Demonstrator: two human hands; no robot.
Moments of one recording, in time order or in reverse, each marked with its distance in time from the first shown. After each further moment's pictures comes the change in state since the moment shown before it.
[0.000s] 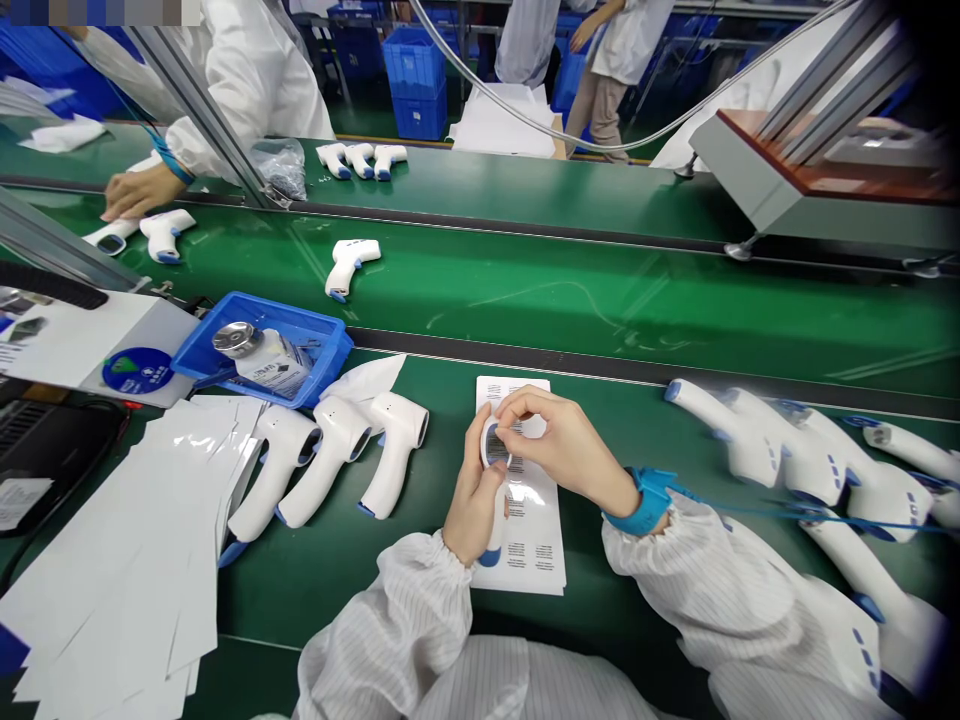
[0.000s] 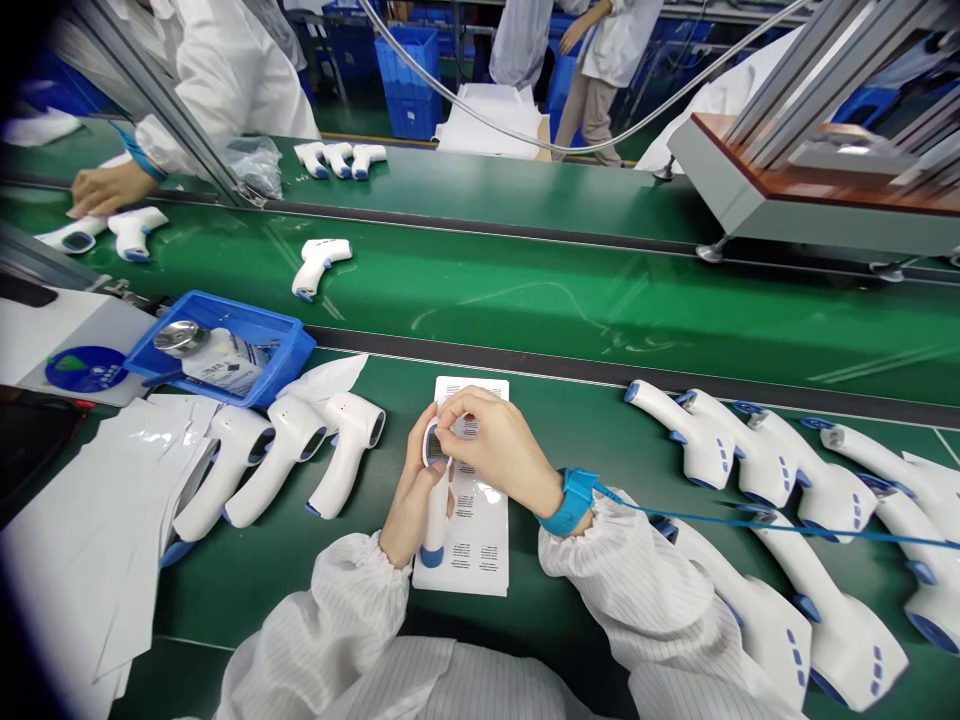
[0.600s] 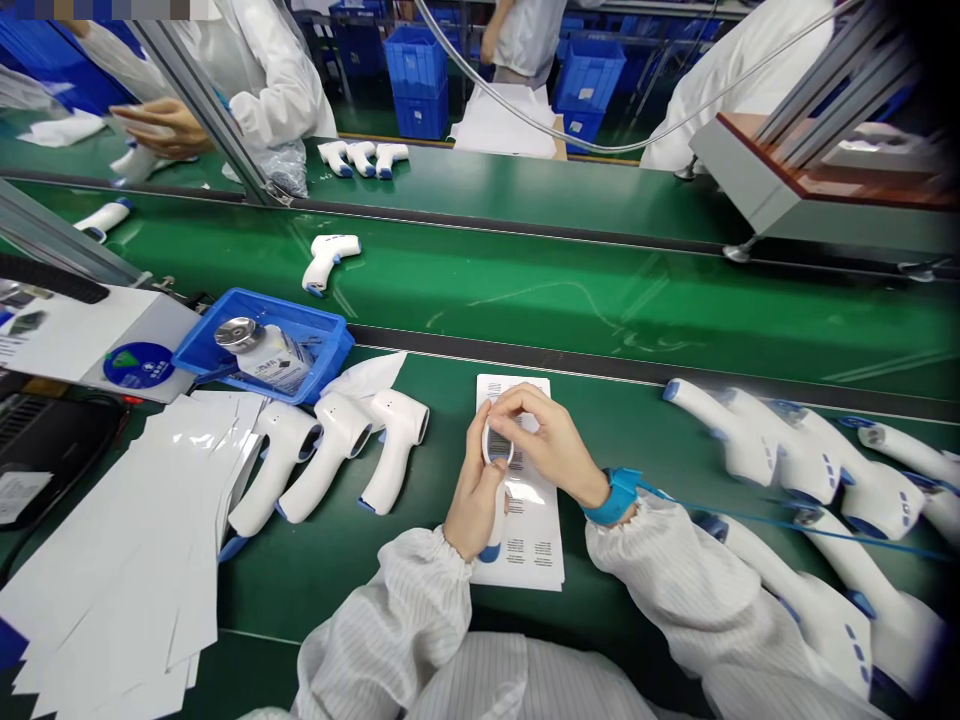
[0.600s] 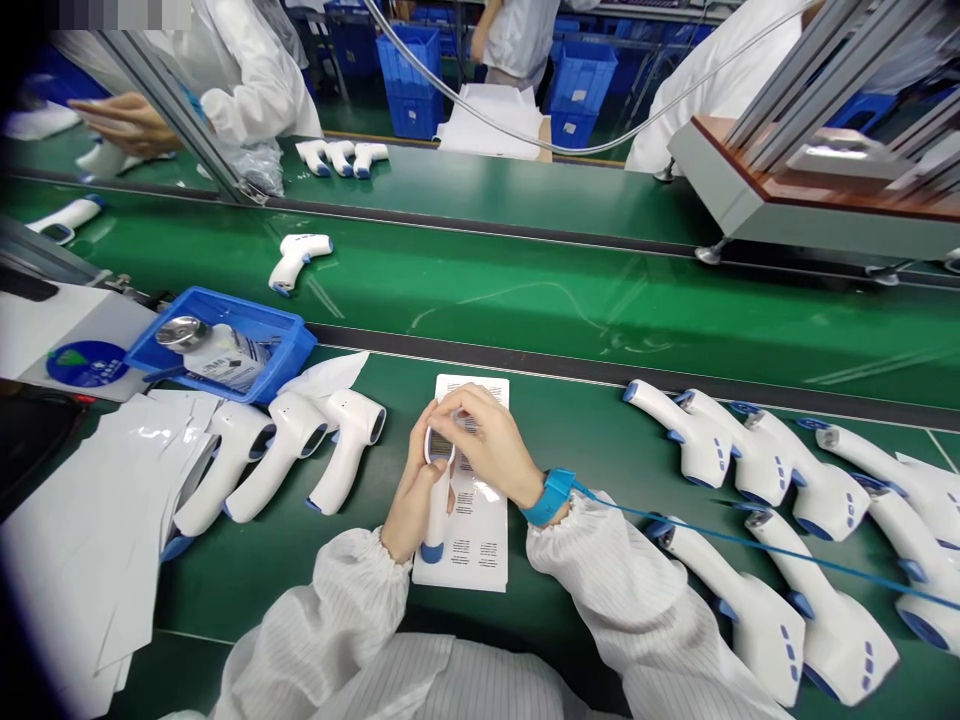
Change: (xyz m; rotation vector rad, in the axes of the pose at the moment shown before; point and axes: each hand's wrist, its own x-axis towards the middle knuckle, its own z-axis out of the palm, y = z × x) left_hand 0.001 0.002 0.002 -0.012 0.022 -0.032; right_hand -0.002 0.021 0.017 0.069 0.050 -0.067
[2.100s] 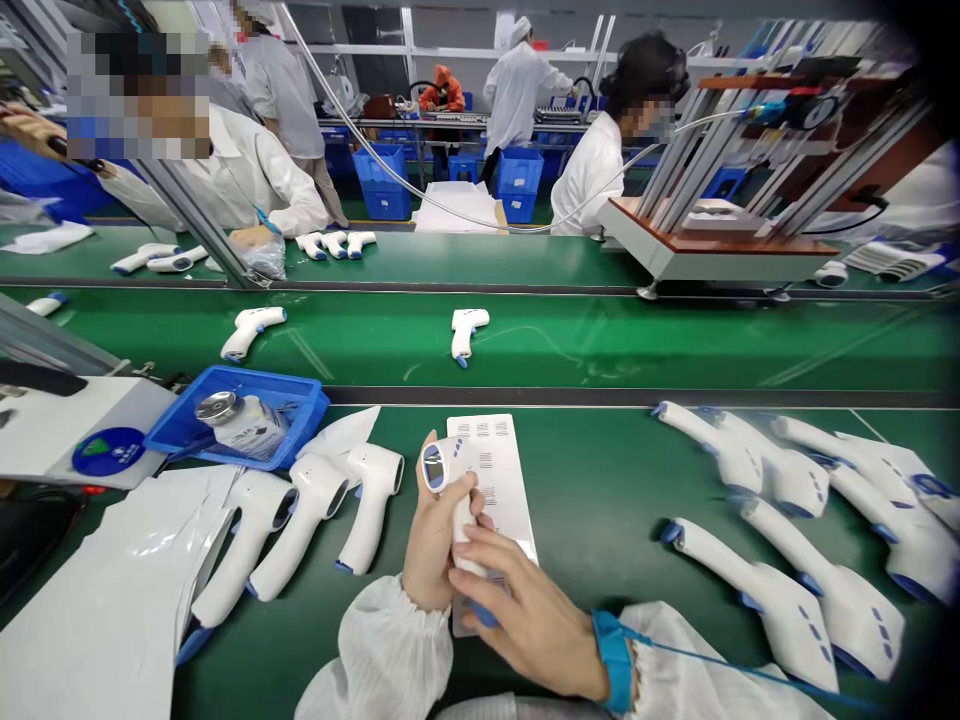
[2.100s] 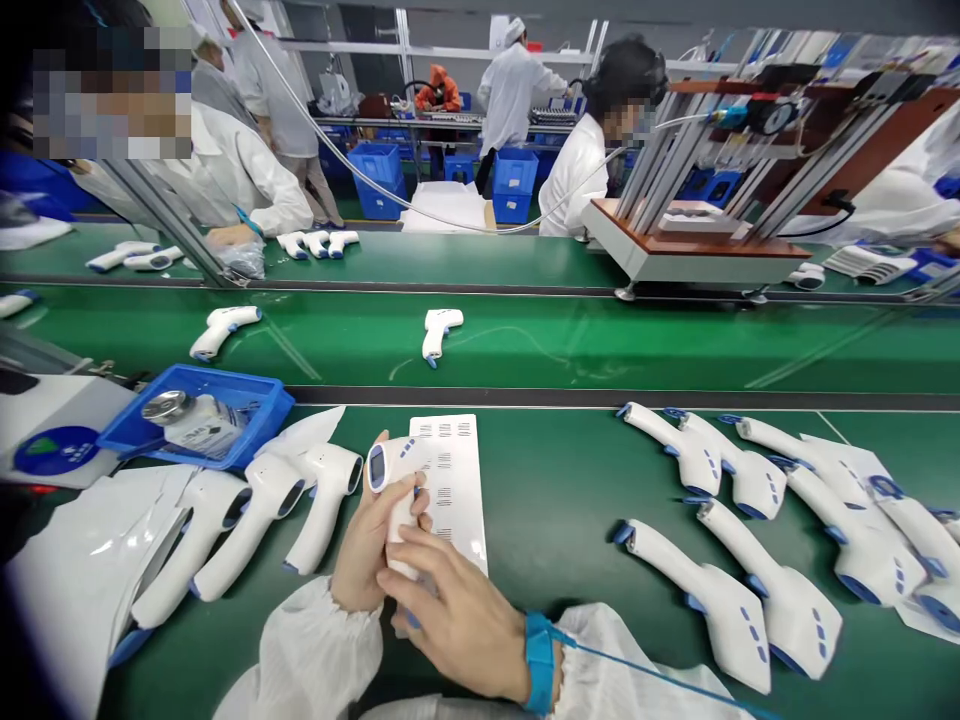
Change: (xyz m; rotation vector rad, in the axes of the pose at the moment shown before) left_hand -0.009 0.039 0.014 -0.432 0.090 -0.080; right_hand -0.109 -0.026 0.034 -0.466 -0.034 -0.469
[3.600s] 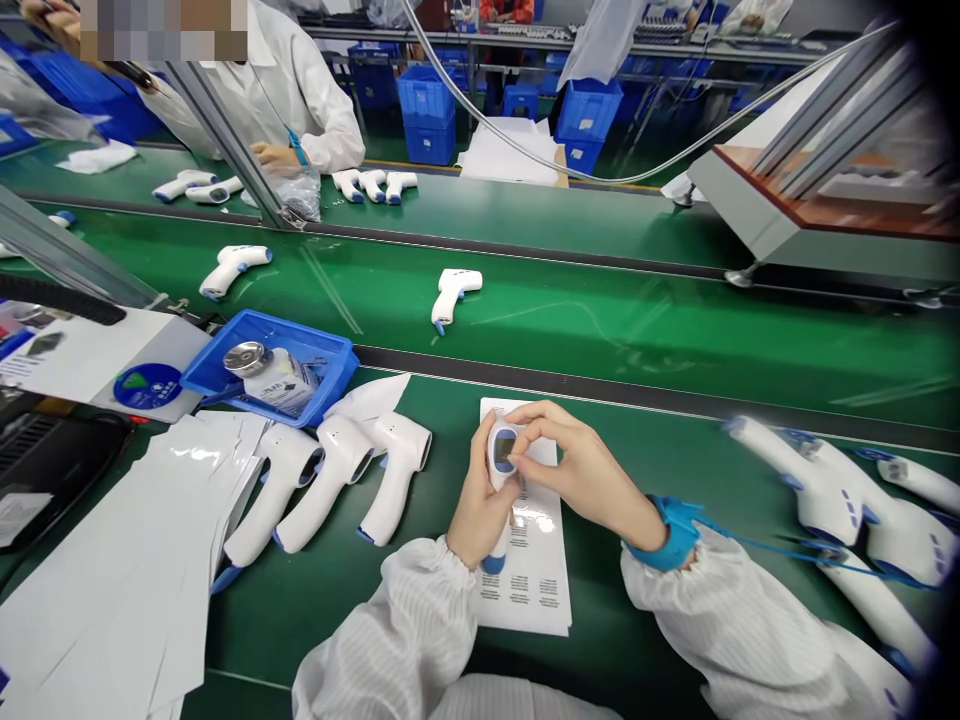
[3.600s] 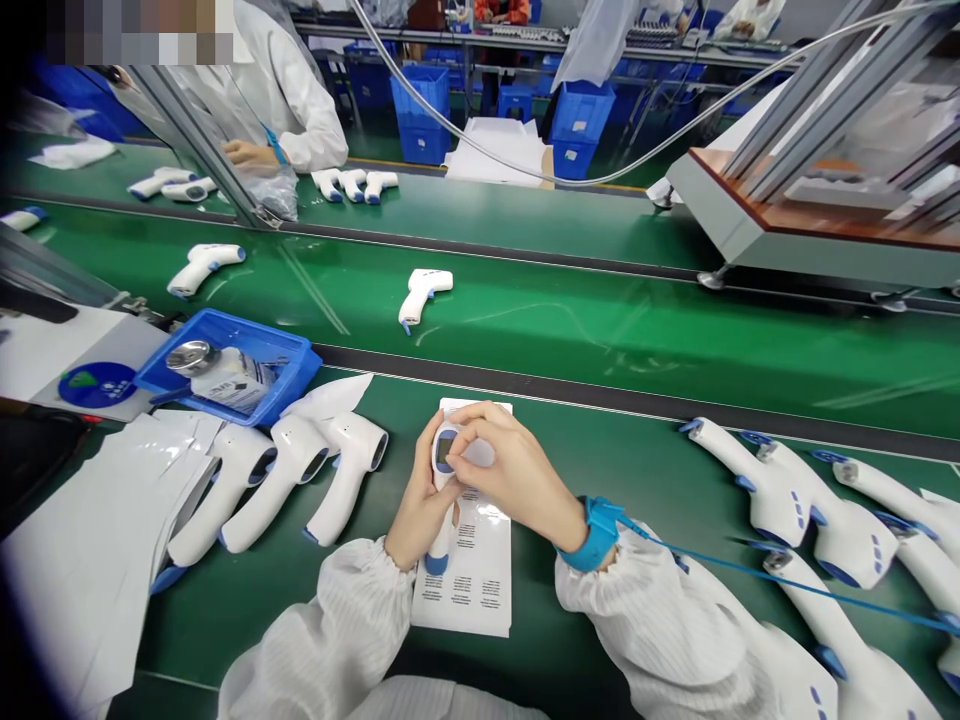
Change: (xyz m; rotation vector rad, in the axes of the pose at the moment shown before) left_hand 0.033 -0.020 -0.018 0.422 -0.060 0.248; right_hand 0.090 0.081 -0.046 0.315 -0.098 0.464
